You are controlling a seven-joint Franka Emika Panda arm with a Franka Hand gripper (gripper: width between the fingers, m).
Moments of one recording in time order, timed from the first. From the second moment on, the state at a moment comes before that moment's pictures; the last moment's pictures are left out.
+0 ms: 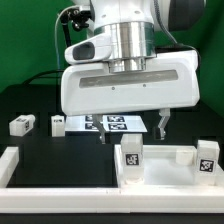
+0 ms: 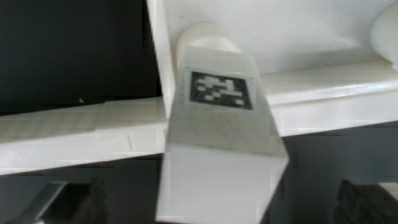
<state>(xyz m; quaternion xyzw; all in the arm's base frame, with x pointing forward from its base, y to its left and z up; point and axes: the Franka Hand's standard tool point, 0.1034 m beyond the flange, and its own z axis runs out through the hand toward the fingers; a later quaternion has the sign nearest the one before) 0.672 -0.020 0.100 -0.99 0.06 -0.13 0.05</state>
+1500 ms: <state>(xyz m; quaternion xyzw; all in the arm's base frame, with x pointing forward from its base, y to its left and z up) 0.672 -0.021 0.080 -0.92 0.37 -0.03 0.11</state>
